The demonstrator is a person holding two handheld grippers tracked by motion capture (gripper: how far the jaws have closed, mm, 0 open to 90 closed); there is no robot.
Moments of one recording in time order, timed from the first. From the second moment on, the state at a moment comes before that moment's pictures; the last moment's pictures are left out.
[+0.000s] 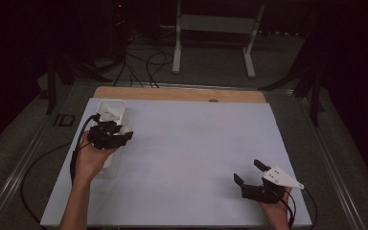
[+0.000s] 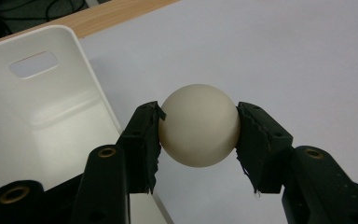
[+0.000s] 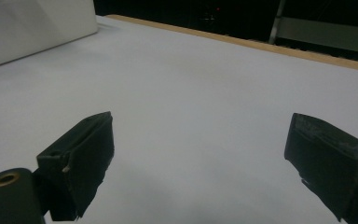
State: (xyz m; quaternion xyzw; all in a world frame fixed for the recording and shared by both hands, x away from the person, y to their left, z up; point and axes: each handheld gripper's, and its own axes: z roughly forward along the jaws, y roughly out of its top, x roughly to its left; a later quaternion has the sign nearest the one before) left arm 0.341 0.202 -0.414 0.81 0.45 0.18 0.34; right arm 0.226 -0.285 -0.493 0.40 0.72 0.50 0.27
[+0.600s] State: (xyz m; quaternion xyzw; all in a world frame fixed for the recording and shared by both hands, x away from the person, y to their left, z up) left arm 0.340 0.212 -0.414 0.80 0.46 0.19 0.34; right arm 0.226 -0.285 -0.493 0.40 0.72 0.50 0.27
